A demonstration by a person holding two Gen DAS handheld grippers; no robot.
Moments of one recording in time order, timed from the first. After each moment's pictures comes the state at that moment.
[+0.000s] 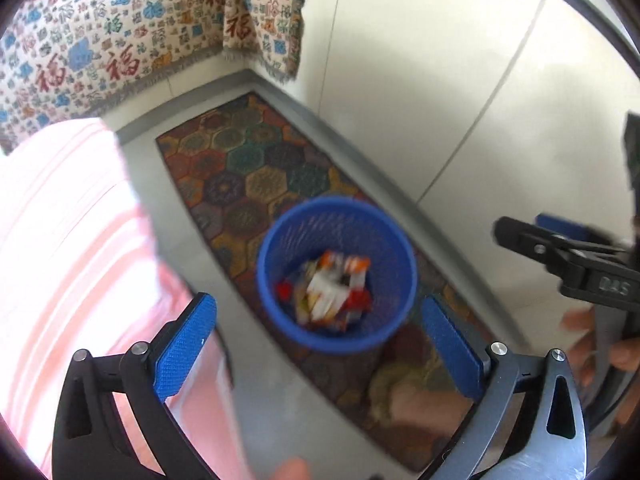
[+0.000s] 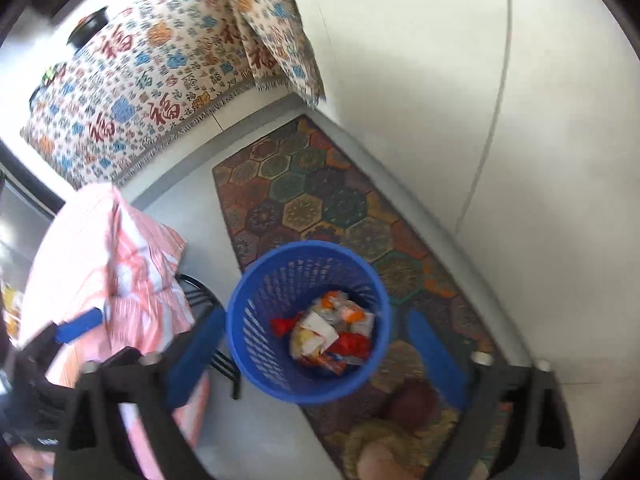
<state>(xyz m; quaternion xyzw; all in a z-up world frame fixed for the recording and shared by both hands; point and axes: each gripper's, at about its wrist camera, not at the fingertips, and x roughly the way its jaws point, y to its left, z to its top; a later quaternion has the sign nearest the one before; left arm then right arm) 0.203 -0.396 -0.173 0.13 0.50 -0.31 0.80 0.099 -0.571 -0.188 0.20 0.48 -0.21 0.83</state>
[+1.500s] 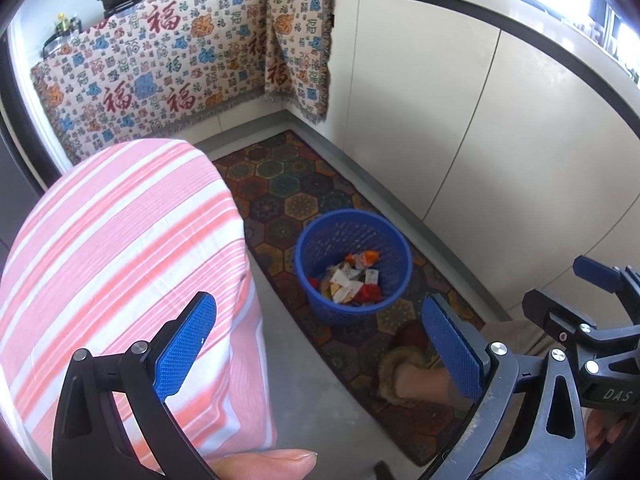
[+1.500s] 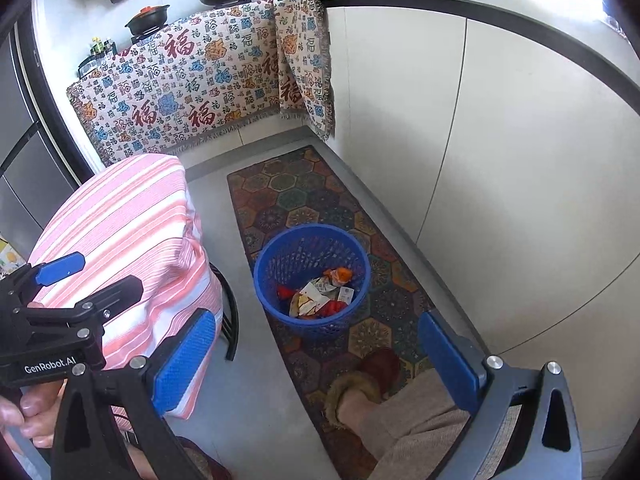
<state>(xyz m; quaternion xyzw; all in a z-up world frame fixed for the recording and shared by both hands) 0.108 -0.340 -0.089 0.11 0.44 -0.26 0.85 -0.025 -0.427 -0.077 0.12 0.44 -0.24 0.86</state>
